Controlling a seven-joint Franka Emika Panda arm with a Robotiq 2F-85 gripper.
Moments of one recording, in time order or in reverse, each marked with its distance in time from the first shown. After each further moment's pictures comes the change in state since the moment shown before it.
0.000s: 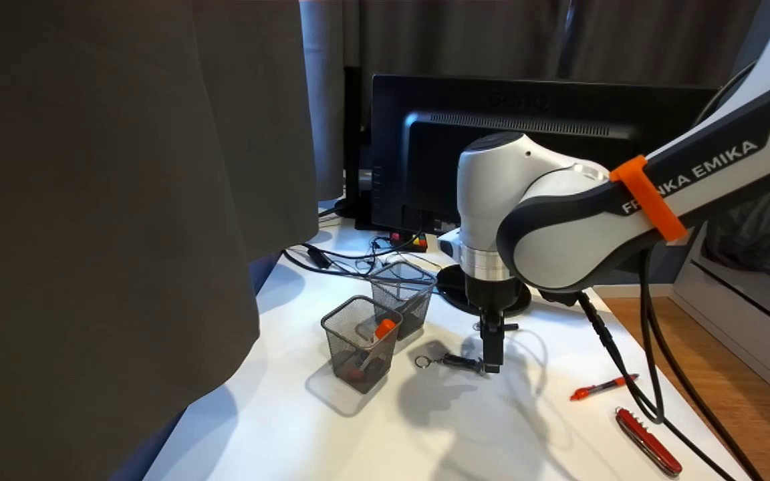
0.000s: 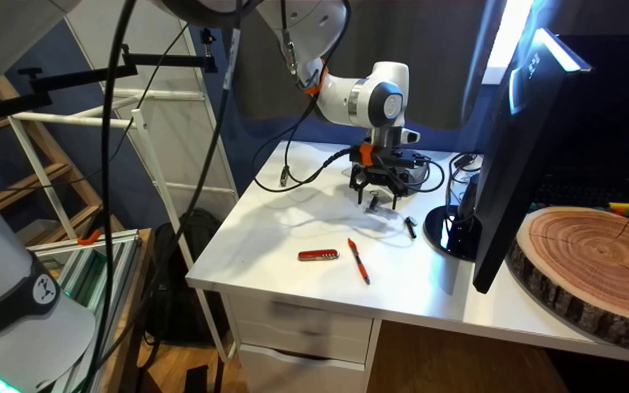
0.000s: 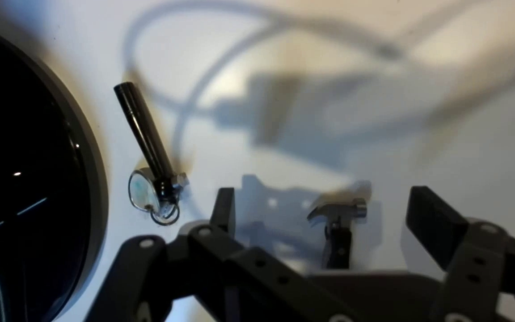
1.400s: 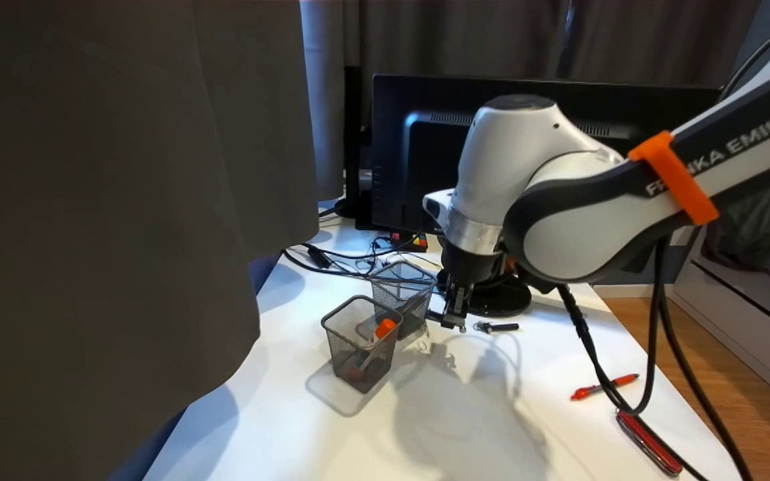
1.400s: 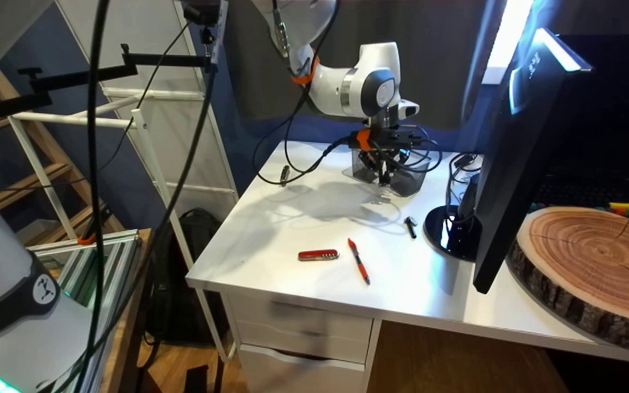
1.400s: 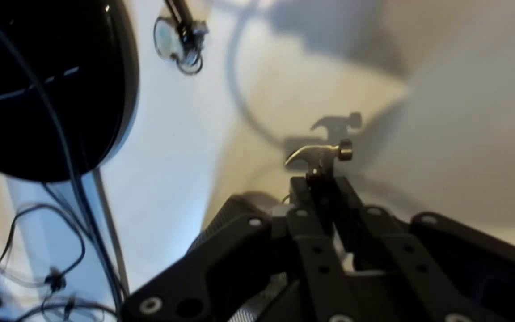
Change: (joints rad) arm 0.028 -0.076 -0.007 -0.071 0.003 0.280 0.054
